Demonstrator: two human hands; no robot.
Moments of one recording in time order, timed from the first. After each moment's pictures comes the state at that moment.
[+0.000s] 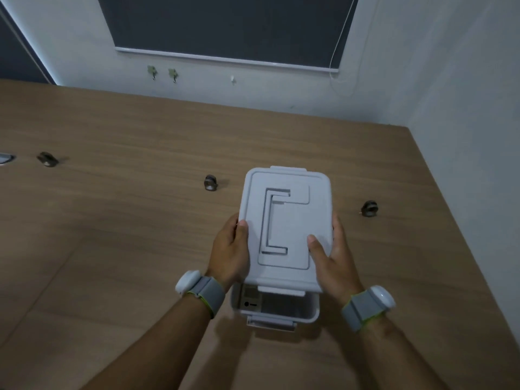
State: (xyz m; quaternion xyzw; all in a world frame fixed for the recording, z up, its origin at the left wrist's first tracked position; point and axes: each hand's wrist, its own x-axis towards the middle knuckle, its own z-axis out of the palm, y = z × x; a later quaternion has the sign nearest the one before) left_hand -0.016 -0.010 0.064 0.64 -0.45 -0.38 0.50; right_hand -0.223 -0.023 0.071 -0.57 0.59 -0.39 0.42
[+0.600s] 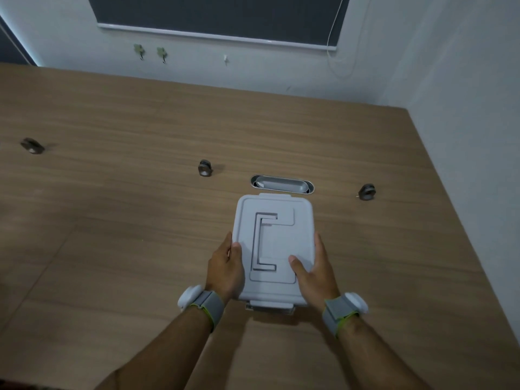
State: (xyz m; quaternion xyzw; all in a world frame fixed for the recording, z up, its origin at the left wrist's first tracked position) left_hand -0.018 0.022 -0.003 0.73 -0.39 -0.40 0.39; right_hand -0.216 0.006 0.006 -0.55 0.66 -0.29 0.43
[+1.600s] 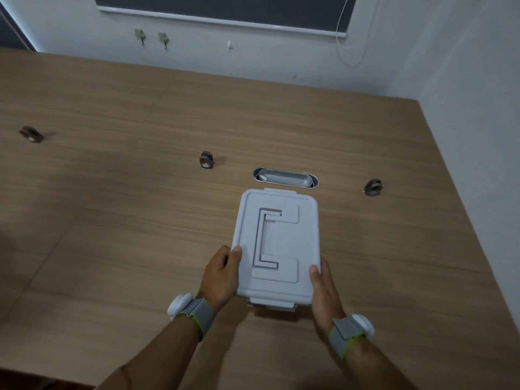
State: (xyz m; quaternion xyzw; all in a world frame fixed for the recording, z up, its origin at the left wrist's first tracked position) left_hand -0.009 0.038 -0.021 0.71 -0.39 -0.44 0.39; right_hand -0.228 0.036 -0.022 -0.43 0.63 -0.35 0.54
